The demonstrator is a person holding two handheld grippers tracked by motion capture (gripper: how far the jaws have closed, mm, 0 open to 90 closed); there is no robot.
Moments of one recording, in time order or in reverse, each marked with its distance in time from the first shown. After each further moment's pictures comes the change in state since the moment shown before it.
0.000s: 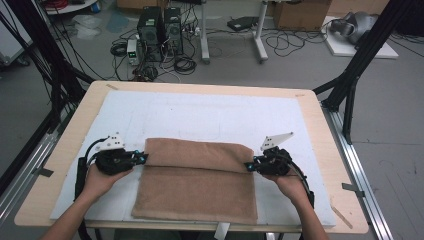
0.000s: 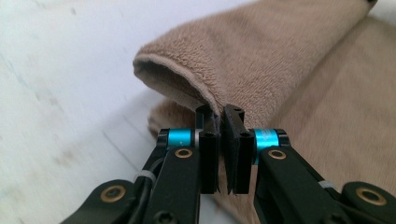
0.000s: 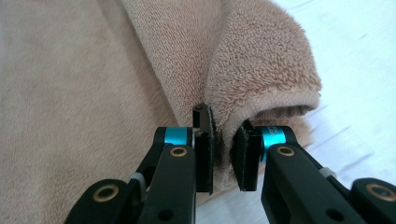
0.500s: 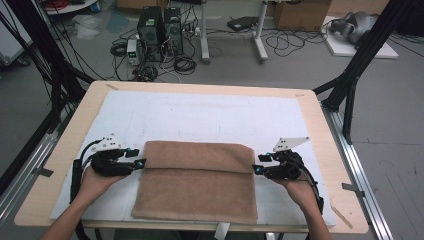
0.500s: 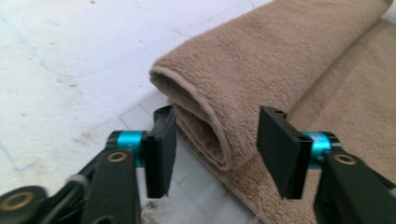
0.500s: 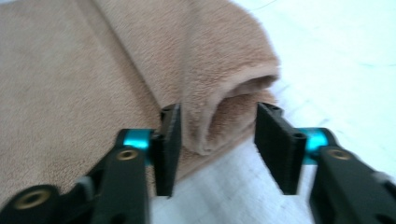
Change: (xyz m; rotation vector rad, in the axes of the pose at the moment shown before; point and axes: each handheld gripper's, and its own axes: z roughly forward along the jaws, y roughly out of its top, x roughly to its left) left arm 0.007 0.011 -0.012 -0.009 0.048 -0.029; right arm -0.001 -0.010 -0.032 -0.070 -0.103 0.061
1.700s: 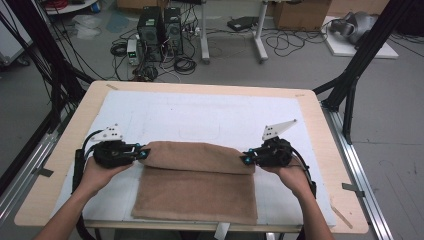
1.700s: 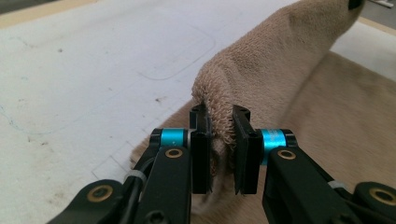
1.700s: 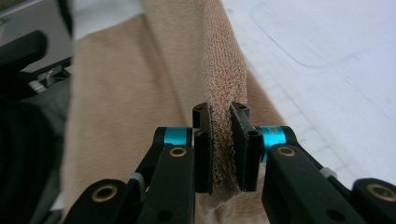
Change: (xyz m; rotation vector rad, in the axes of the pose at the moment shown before) left arm -0.020 0.023 -0.016 -0.058 -0.136 0.058; right arm 0.016 0.050 0.004 0.001 0.250 -0.127
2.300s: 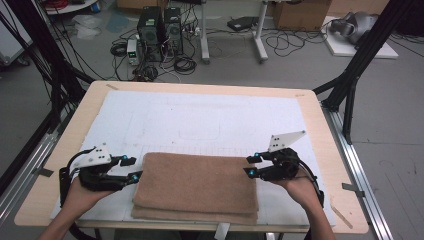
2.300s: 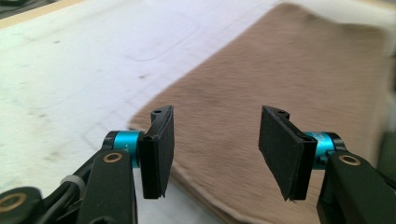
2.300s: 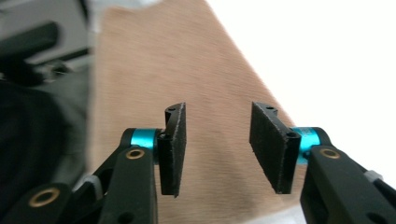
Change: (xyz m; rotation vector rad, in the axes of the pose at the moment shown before) left arm -0.015 -0.018 -0.010 0.023 0.065 0.042; right arm 0.013 -0.012 -0.006 -0.004 -0.068 -0.017
